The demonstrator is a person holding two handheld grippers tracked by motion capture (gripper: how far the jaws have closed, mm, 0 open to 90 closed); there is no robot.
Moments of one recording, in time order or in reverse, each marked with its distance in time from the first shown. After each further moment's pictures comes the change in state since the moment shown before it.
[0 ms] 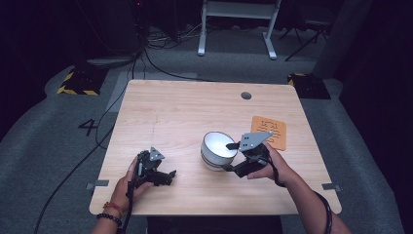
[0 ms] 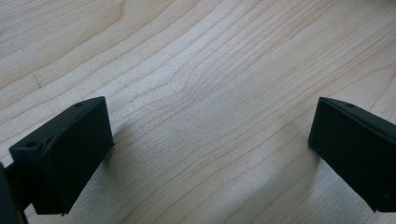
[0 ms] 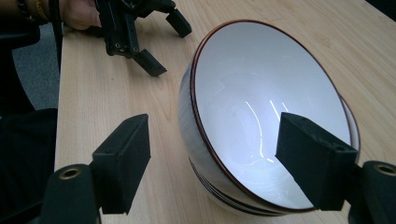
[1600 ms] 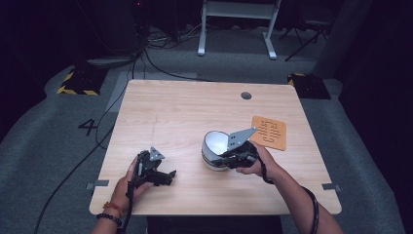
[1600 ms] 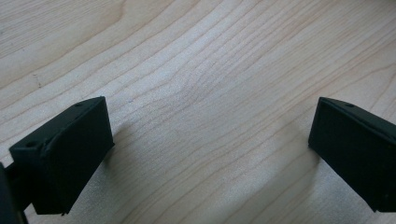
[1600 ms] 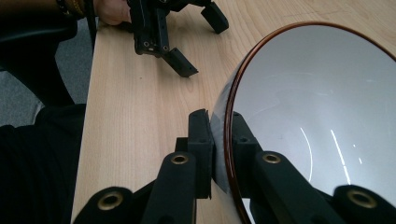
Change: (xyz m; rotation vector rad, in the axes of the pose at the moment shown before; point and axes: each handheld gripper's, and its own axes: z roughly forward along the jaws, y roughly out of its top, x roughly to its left) left arm 0.000 0.000 0.000 -0.005 0.002 -0.001; right arm -0.006 0.010 0.030 0.038 0.161 -0.021
